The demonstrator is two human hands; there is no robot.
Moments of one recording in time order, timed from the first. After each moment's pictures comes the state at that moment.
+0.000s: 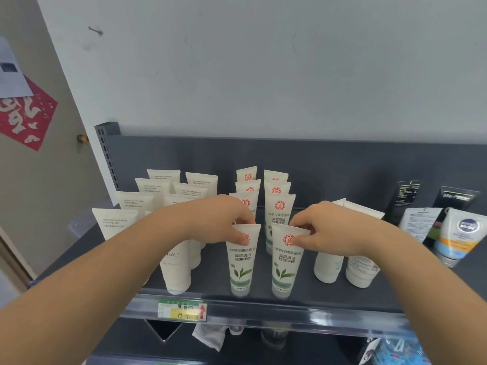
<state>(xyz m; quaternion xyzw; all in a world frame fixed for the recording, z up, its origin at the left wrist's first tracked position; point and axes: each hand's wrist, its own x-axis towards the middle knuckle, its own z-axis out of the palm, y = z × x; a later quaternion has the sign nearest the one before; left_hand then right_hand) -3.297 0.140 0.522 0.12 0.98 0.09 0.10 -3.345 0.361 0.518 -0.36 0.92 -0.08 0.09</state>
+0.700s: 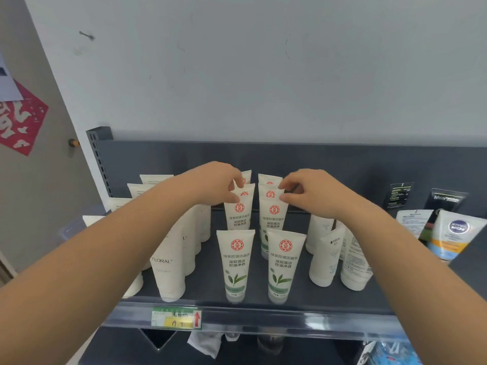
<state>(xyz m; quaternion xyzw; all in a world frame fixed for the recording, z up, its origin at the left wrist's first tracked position) -3.352 0.128 0.548 0.06 1.00 0.05 -0.01 -3.396 0.348 0.531 -0.31 0.93 -0.18 -0.05</state>
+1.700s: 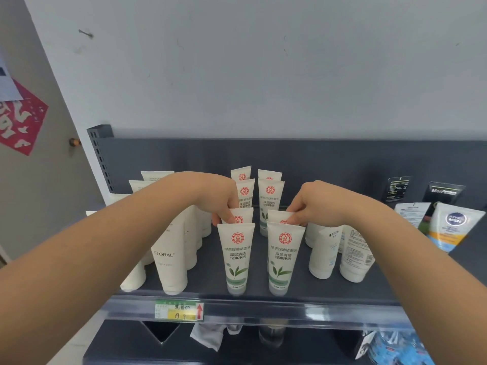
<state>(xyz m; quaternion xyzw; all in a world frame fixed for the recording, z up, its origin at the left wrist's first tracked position) -3.347 0.131 0.542 0.09 0.98 0.02 0.20 -3.379 0.356 0.528 -0.32 0.94 -0.08 0.10</state>
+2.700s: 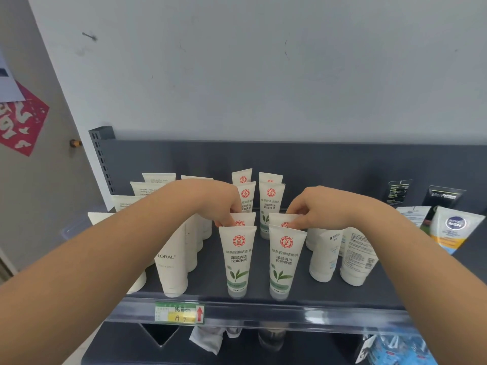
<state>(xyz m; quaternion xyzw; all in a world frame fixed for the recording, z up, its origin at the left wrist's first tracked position) -3.342 0.133 0.534 0.10 0.98 -0.01 0.16 -3.376 0.358 0.531 -0.33 0.93 -0.08 0.11</state>
